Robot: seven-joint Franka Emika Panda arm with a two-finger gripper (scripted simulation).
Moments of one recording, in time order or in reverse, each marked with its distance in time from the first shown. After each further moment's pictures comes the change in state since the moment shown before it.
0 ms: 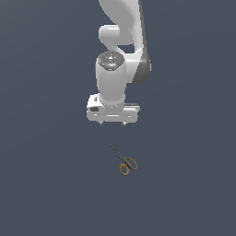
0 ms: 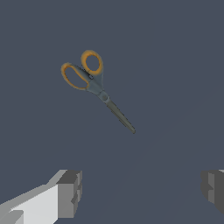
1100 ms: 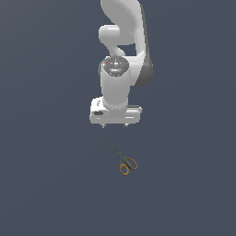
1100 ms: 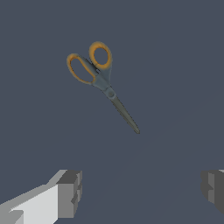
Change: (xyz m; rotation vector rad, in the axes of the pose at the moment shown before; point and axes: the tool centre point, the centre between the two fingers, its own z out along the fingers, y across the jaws) arm 0.001 -0.009 0.010 -0.016 -0.027 -0.082
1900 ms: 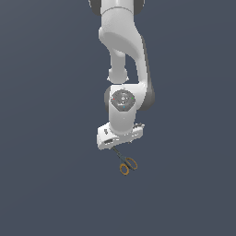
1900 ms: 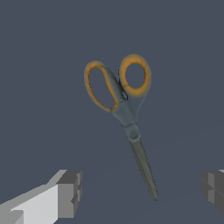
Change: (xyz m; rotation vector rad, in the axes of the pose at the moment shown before) arm 0.059 -0.023 0.072 0.010 0.027 -0.292
